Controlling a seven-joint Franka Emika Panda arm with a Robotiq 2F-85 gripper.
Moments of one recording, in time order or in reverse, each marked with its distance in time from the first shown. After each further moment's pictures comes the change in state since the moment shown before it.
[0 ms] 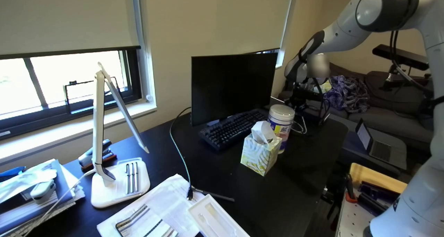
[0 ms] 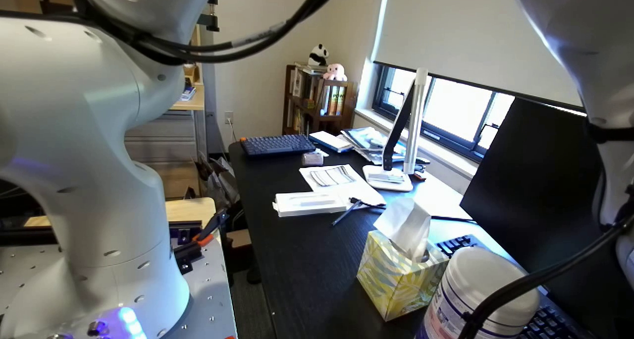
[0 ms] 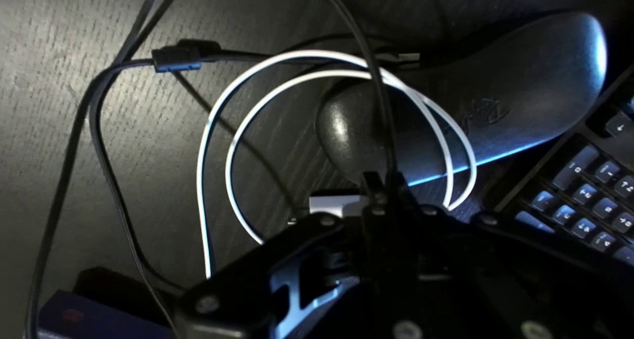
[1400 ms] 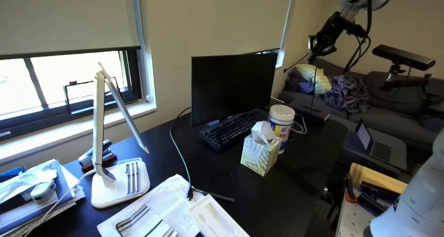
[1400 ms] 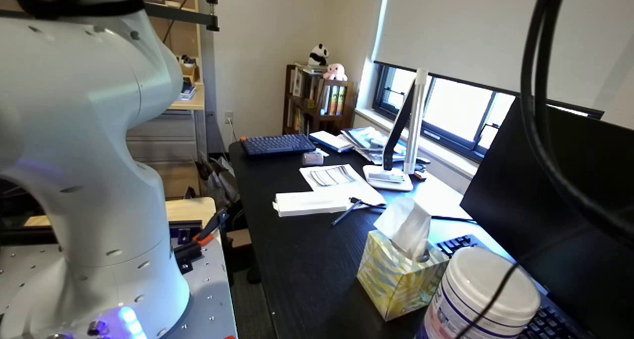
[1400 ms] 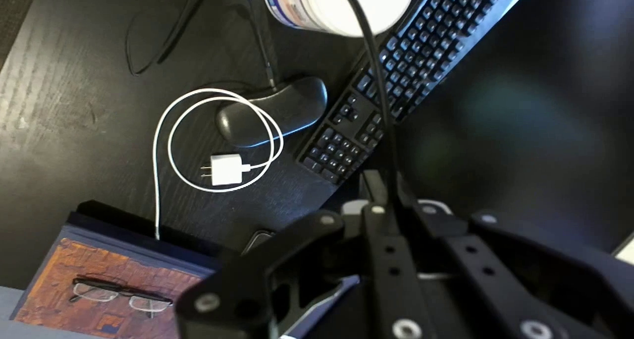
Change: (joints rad) arm 0.039 -0.681 -0.088 -0.065 -0.016 -0.541 -0.022
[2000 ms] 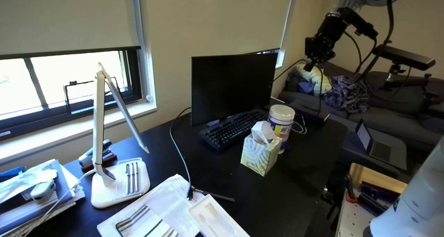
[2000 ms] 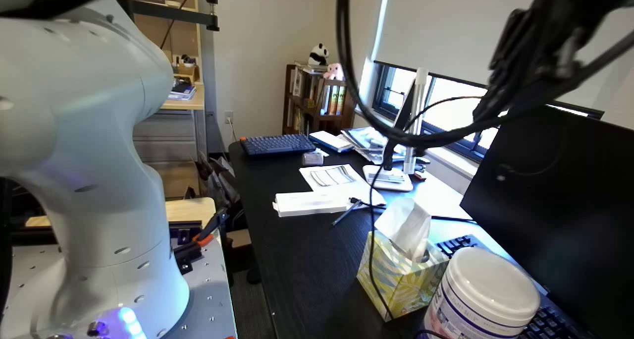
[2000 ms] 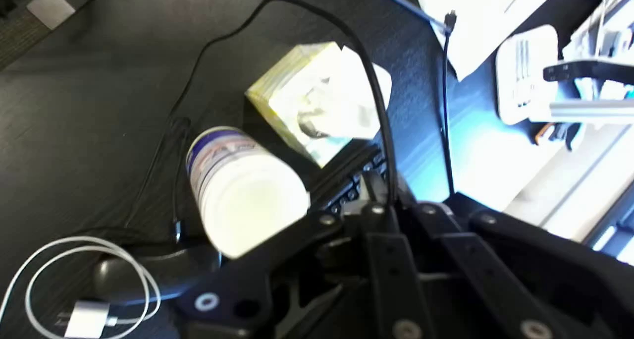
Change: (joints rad) arm 0.139 -0.336 0.089 -0.312 -0.023 -0.163 -0.065
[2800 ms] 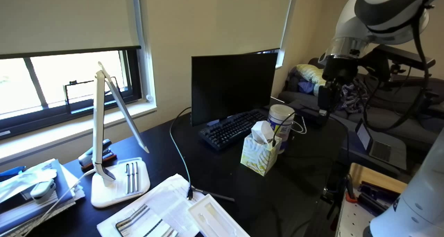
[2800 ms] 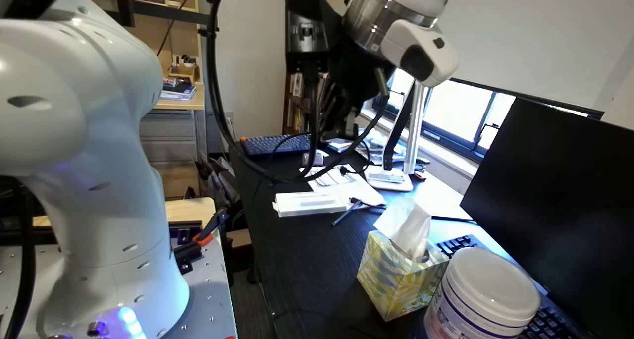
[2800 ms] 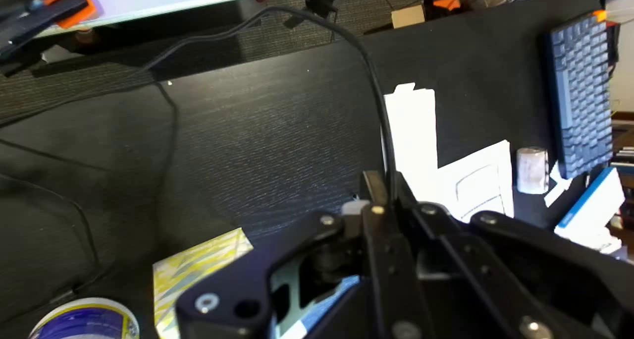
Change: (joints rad) arm 0.140 -0.318 0.103 -0.460 -0.001 -0.009 -0.179
